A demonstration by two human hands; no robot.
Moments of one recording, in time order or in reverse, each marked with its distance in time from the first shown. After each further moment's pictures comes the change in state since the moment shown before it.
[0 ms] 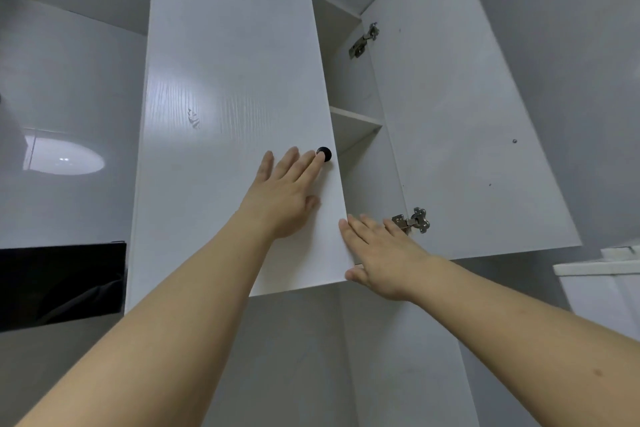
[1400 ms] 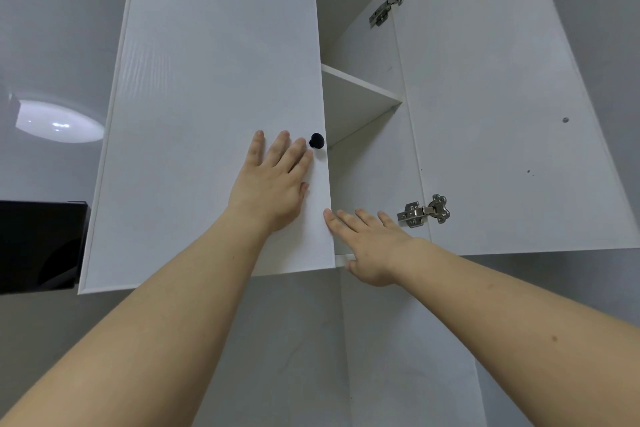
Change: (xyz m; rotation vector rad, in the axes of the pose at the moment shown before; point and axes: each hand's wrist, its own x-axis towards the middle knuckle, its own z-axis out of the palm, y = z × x) left_hand -0.003 -0.011 0.059 0.296 0.074 -0.065; right_hand 0.064 0.001 0.046 0.016 -0.128 -0.040
